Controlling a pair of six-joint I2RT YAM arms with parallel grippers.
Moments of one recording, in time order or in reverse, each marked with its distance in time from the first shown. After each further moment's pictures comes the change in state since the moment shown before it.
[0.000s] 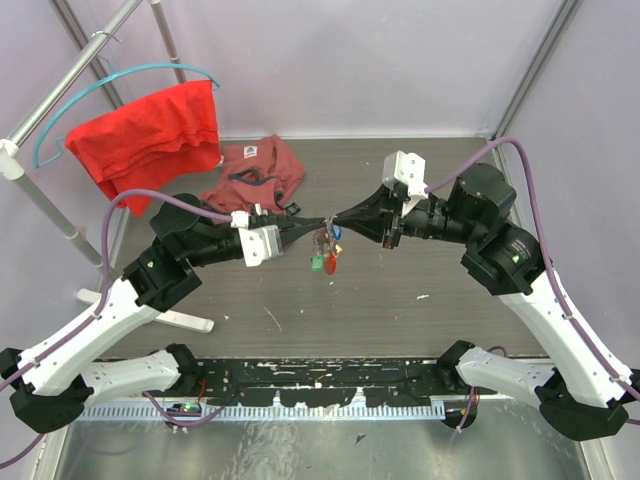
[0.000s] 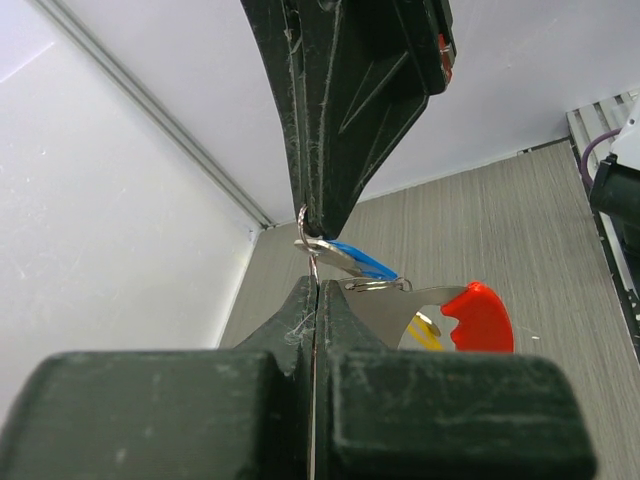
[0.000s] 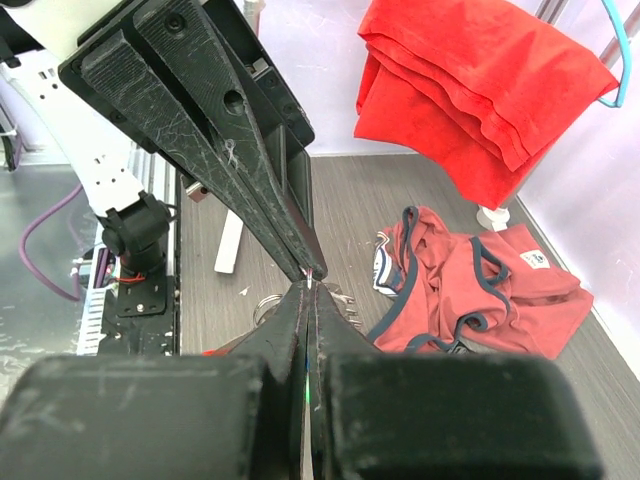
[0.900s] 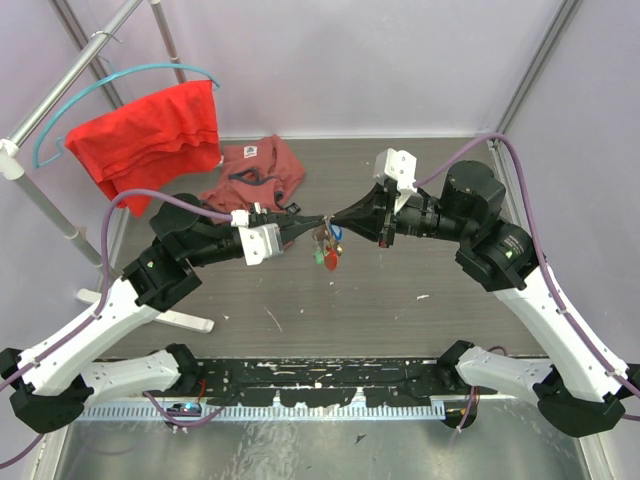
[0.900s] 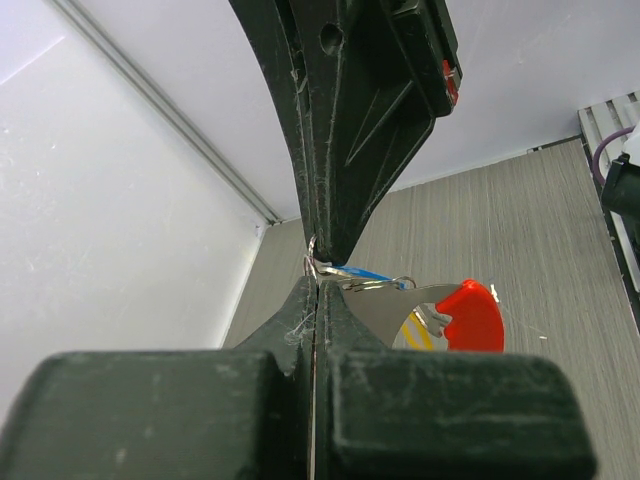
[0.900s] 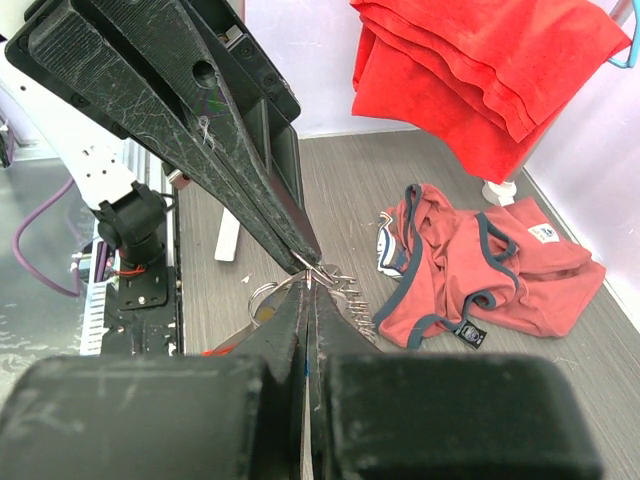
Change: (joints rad) left arm 0.000 0.000 0.000 0.001 -0.019 0.000; right arm 0.000 0.024 0.000 -0.030 0.034 0.007
